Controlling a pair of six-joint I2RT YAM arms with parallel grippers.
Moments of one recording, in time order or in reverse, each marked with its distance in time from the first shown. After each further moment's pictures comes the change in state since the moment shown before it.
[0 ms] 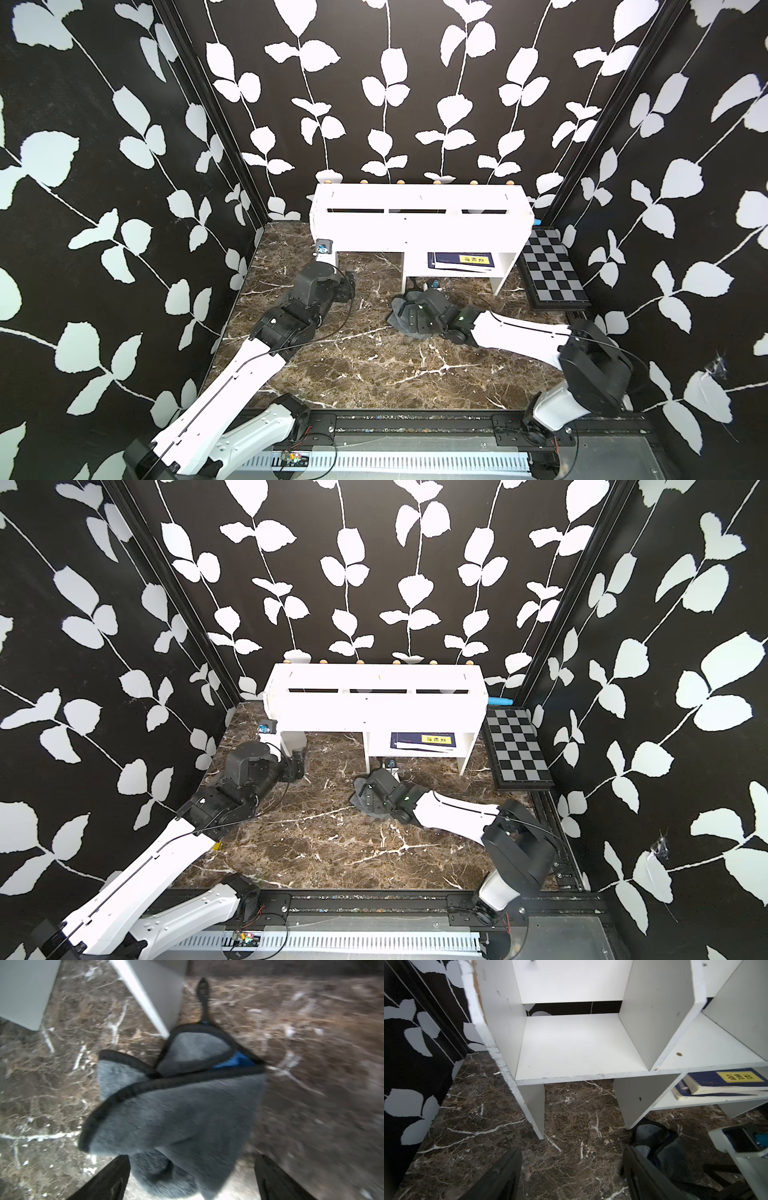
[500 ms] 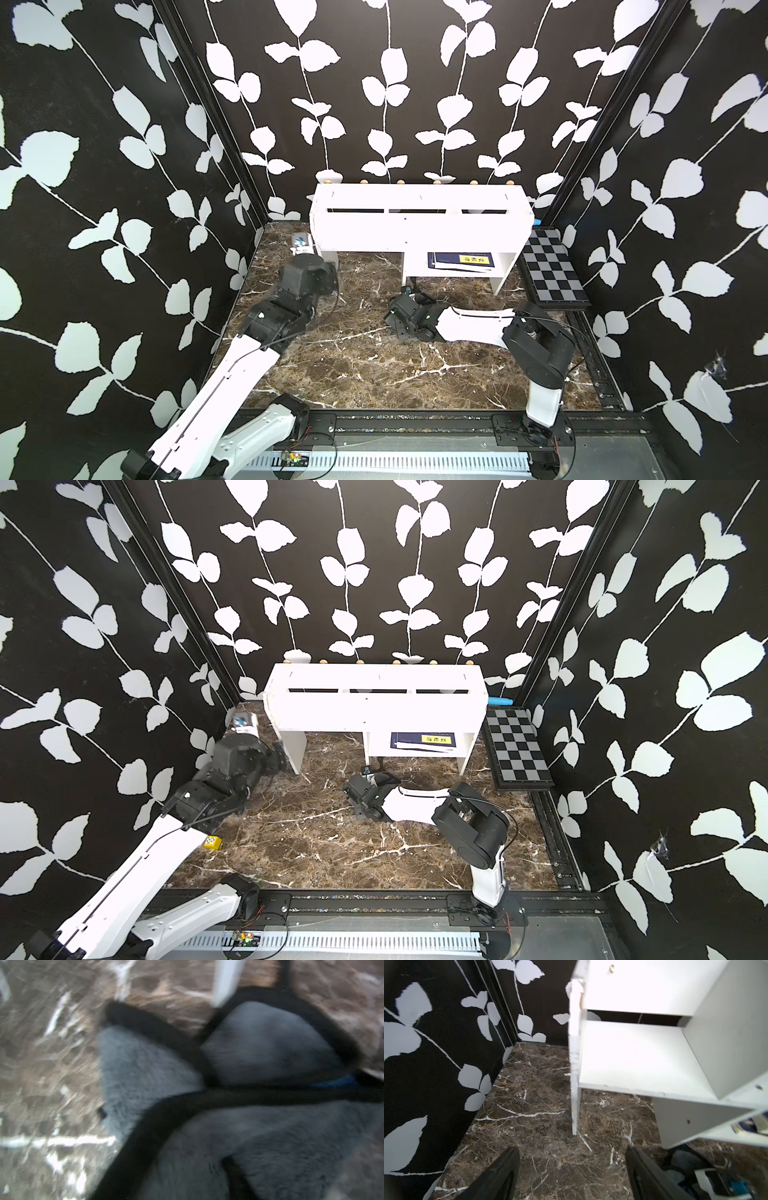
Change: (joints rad) left arm 0.146 0.047 0.137 -0.137 -0.096 -0.069; right arm 0.056 0.256 0.161 -0.044 0.016 -0.015
